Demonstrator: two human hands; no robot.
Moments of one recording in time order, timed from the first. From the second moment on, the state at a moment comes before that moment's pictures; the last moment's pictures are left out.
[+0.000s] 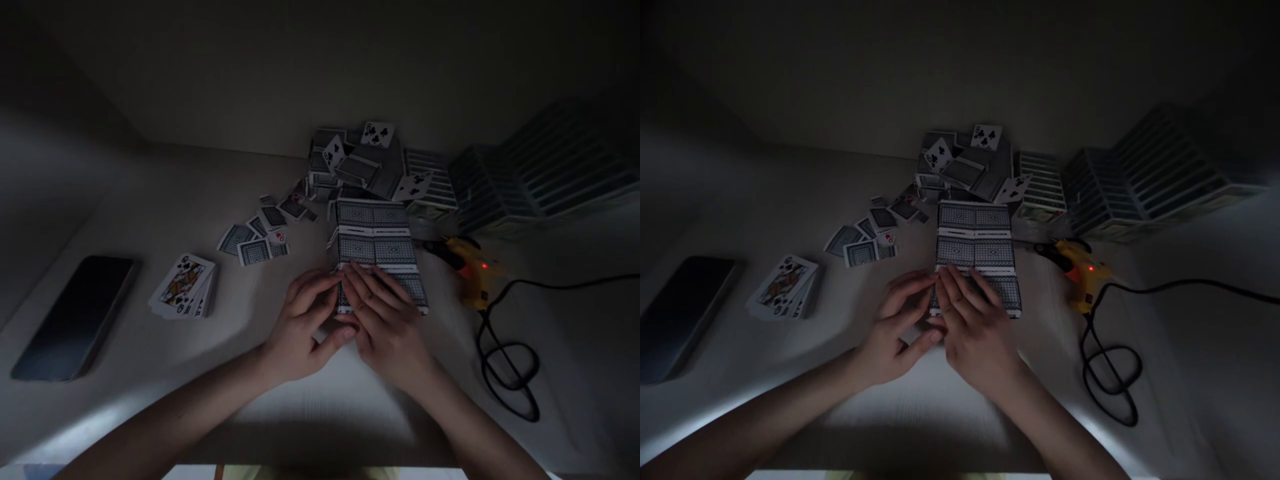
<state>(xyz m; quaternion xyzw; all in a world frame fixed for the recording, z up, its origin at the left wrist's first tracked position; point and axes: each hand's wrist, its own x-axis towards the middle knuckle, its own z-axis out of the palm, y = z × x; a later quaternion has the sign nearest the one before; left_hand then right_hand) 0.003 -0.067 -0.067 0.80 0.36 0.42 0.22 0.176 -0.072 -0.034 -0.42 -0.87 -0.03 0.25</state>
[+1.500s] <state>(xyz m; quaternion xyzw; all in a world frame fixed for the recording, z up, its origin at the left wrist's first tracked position) 0.006 -0.071 -0.067 0.82 0.35 0.42 0.17 0.179 -0.071 -0.039 -0.39 -0.86 -0.03 0.33</state>
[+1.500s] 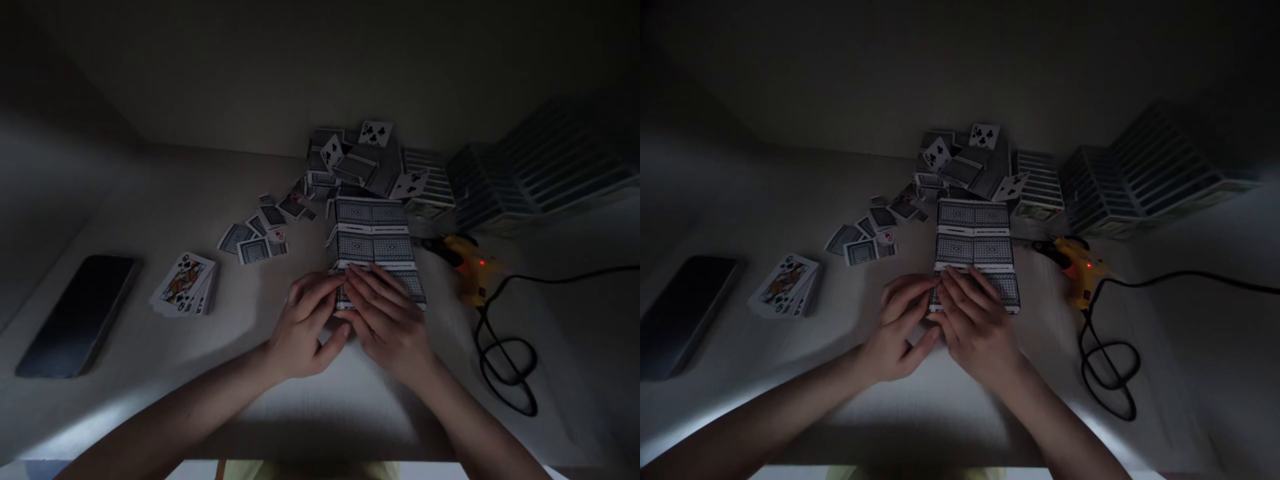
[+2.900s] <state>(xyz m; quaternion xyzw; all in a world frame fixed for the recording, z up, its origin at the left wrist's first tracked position) 0.006 -0.072 -0.068 0.82 0.36 0.40 0.20 0.175 -0.069 -0.036 -0.40 -0.85 -0.04 0.36</state>
